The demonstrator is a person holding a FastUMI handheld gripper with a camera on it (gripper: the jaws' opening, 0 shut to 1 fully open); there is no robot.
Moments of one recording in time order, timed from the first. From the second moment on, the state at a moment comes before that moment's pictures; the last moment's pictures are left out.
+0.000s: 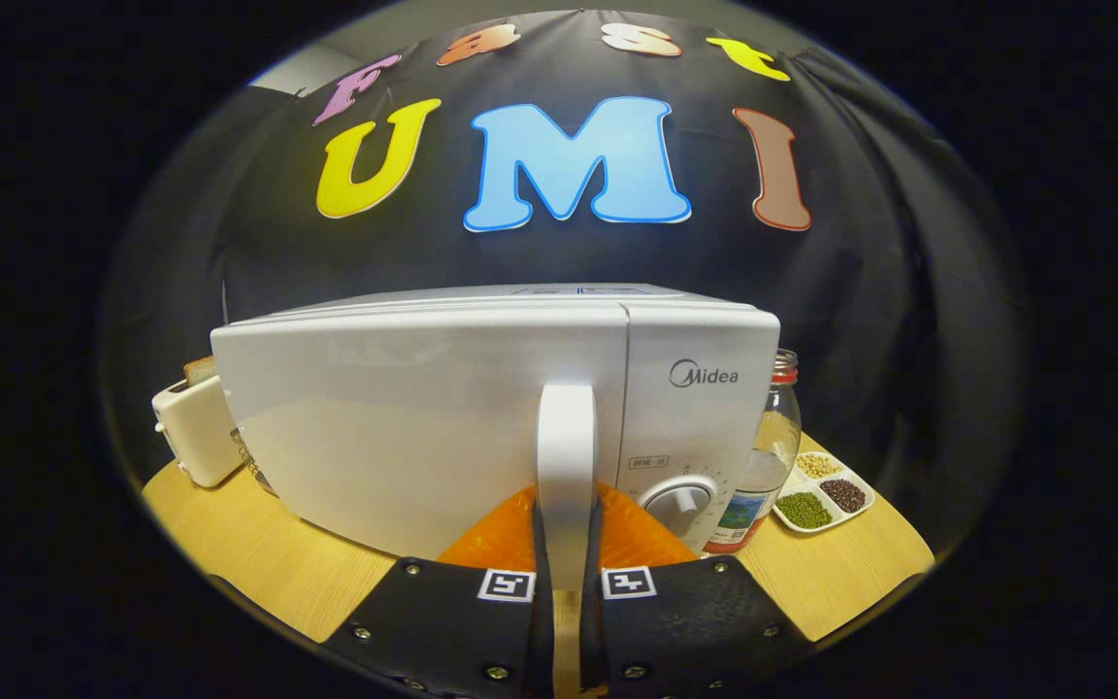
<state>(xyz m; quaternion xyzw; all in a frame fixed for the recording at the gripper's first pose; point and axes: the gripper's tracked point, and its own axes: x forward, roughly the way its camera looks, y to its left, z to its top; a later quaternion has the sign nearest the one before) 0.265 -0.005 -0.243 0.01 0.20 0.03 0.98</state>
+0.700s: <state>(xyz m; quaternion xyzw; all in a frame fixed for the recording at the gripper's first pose) 0.157 0.031 -0.231 0.00 0.21 0.07 0.97</state>
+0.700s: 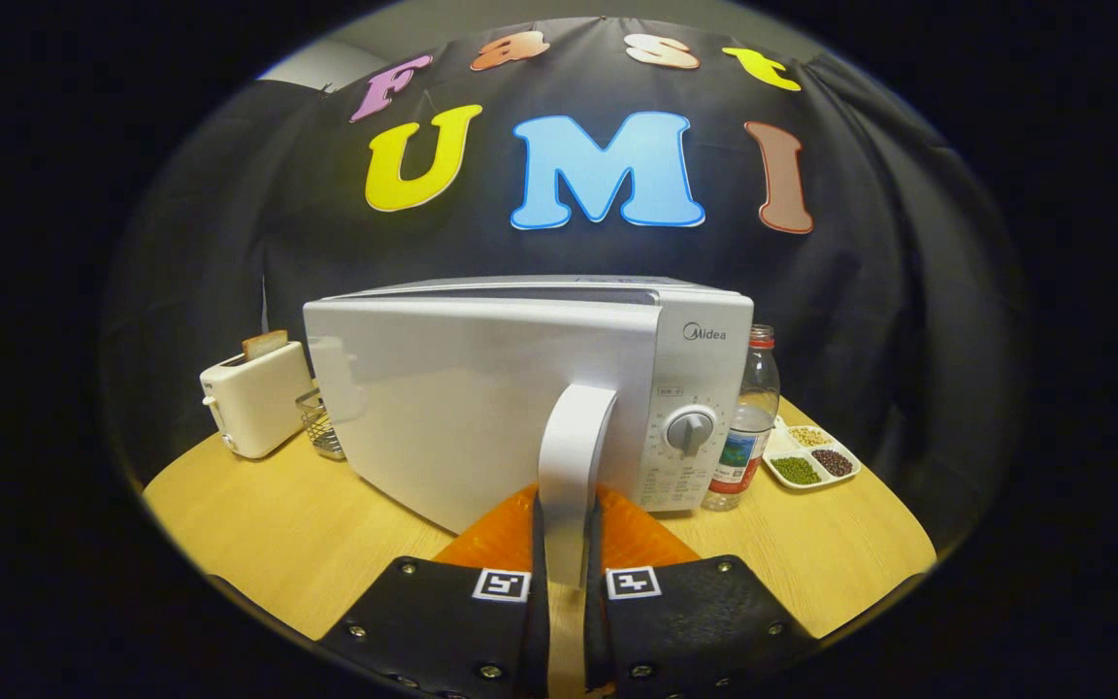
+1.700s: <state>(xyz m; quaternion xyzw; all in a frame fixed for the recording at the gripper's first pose) 0.017 0.155 -0.212 -0.01 0.23 0.14 0.96</state>
